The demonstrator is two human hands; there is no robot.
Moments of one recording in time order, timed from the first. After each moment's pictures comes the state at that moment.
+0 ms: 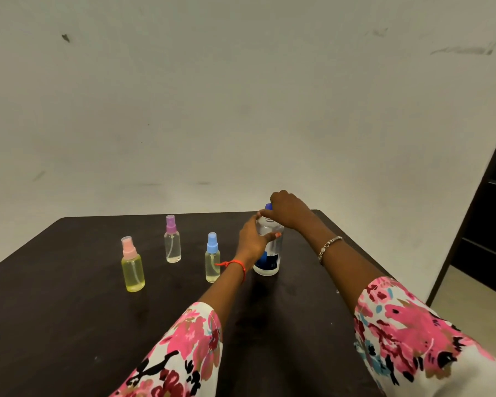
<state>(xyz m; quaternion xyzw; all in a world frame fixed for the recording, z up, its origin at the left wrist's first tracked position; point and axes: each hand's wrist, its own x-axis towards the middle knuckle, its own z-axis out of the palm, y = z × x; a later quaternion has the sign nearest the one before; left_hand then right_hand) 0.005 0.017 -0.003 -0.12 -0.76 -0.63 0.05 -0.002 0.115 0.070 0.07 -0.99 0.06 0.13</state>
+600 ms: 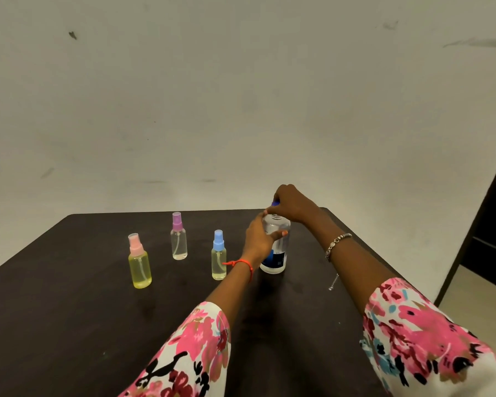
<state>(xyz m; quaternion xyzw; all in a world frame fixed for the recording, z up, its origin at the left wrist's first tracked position) 0.009 0.018 -0.003 -0.12 -0.76 -0.64 0.04 -0.007 0.115 0.073 0.09 -0.97 0.17 0.12</state>
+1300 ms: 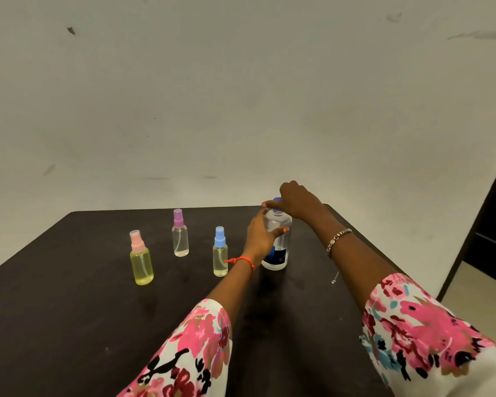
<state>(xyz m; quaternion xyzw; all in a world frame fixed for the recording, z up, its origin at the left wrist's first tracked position) 0.011 0.017 -0.004 -0.12 -0.76 -0.63 0.04 -0.006 0.117 0.071 0.05 -0.98 0.13 0.13</state>
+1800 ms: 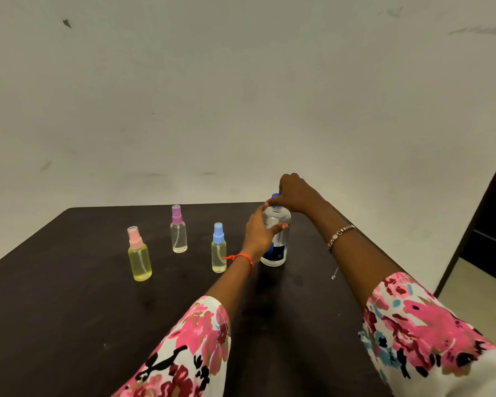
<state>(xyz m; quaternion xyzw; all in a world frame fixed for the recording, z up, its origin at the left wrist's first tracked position) 0.010 0.018 -0.005 -0.12 -0.75 -0.65 0.04 -0.006 0.120 0.077 0.07 -0.98 0.16 0.13</state>
